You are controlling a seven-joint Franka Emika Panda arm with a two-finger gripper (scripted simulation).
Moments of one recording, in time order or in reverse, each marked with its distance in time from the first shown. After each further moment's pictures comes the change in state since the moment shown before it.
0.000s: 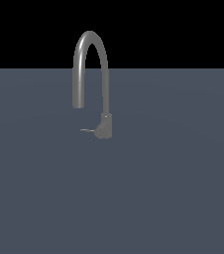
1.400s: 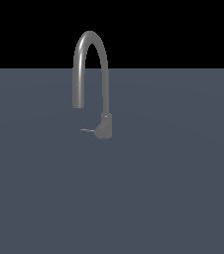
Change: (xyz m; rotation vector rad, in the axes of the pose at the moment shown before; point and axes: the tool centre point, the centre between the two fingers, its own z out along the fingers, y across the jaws) arm 0.090 -0.067 0.063 -0.503 -0.050 -0.522
